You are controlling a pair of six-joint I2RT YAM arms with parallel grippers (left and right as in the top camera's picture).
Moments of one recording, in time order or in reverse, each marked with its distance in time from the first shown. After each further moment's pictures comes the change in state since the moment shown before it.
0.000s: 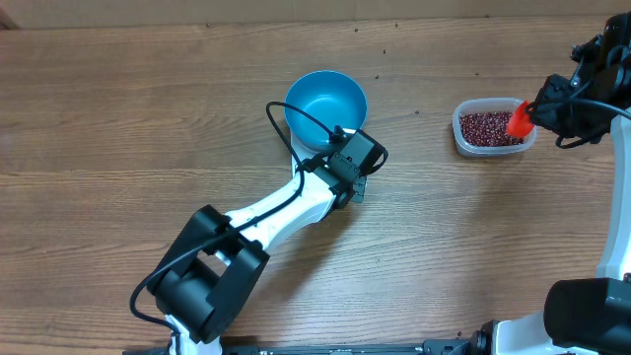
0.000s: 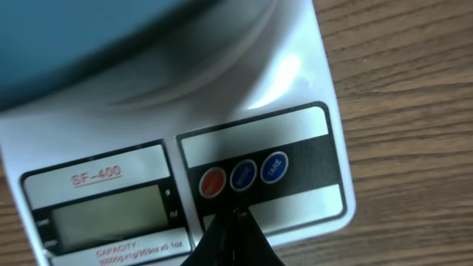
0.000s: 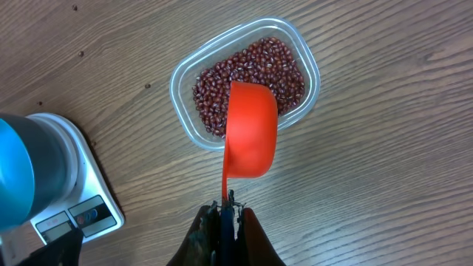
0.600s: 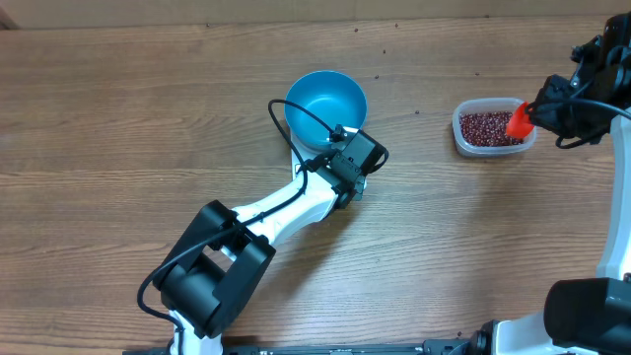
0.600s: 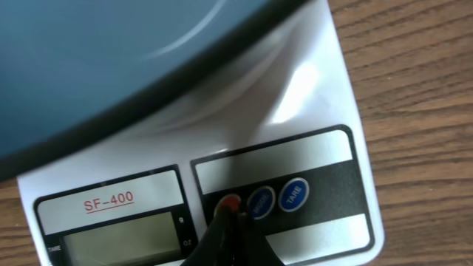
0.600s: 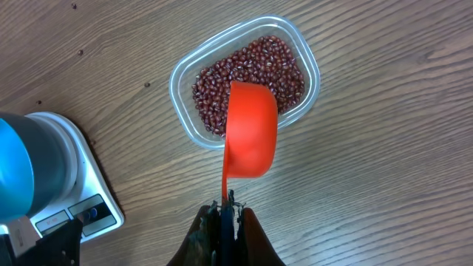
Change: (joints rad) left arm 0.000 0.027 0.000 0.040 -0.064 0.027; right arm 0.000 0.000 0.000 -0.005 0.000 0.000
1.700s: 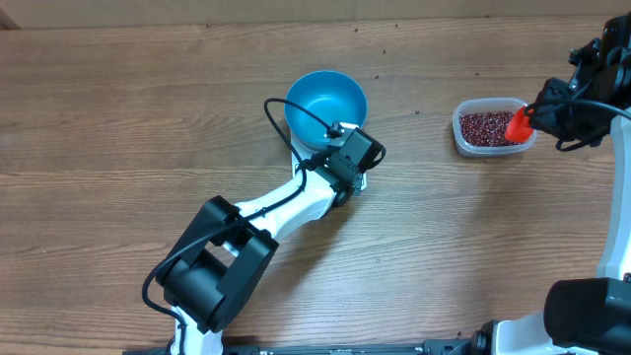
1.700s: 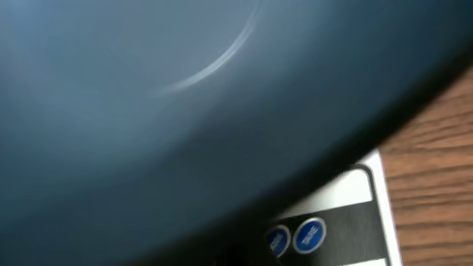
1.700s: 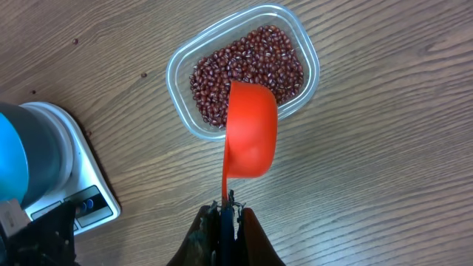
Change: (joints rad) left arm 0.014 0.026 -0.010 0.079 -0.026 0.000; right arm 0.000 0.000 0.000 -0.025 0.000 -0.017
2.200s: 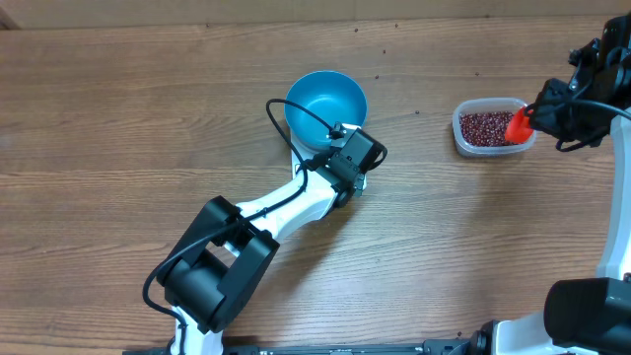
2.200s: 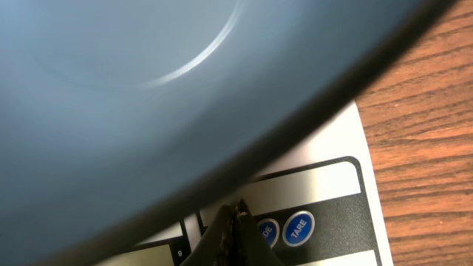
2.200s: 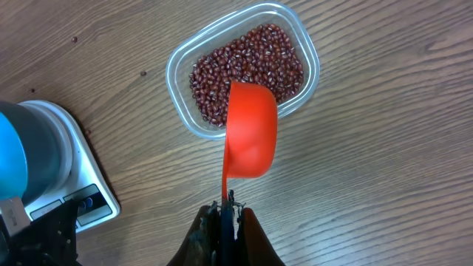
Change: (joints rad) left arm 0.000 0.003 0.004 -0.017 0.021 0.005; right arm 0.000 0.000 0.000 -0.003 0.000 -0.002
